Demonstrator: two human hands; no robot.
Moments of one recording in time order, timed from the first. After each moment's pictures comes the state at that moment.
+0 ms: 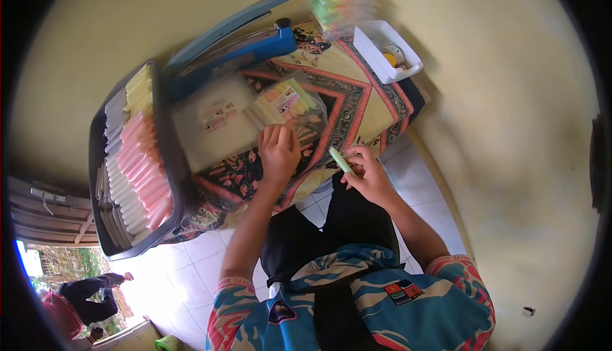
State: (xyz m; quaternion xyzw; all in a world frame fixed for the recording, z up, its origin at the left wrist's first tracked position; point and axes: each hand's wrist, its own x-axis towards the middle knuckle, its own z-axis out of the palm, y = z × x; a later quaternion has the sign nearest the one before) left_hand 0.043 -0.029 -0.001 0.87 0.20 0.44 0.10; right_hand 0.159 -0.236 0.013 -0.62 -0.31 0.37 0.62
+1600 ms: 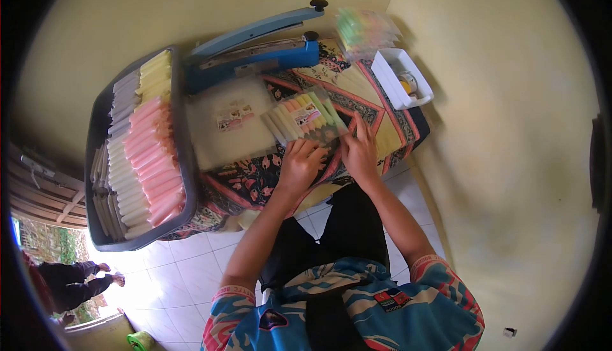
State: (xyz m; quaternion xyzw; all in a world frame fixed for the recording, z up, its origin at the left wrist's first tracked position) left_hand 0.039 -0.032 -0.003 0.88 0.11 0.44 0.15; right_hand 0.198 -0.133 -0.012 -0.77 -0.54 -0.21 0.28
